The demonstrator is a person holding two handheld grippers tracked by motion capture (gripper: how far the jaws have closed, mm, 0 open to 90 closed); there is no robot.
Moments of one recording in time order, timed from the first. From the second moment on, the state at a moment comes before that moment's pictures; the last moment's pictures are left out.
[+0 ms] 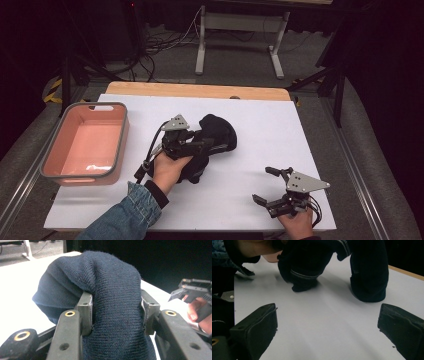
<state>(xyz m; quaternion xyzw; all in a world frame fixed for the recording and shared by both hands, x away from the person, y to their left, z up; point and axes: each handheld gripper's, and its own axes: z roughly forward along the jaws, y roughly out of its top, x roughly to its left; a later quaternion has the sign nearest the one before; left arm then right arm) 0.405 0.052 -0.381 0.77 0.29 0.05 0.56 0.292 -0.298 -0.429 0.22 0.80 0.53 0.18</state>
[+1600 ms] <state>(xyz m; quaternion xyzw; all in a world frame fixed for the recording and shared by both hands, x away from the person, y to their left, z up) 0.388 0.009 -0.408 0.83 0.22 0.01 0.52 0.293 -0.297 -0.430 0.22 0.80 0.53 0.18</state>
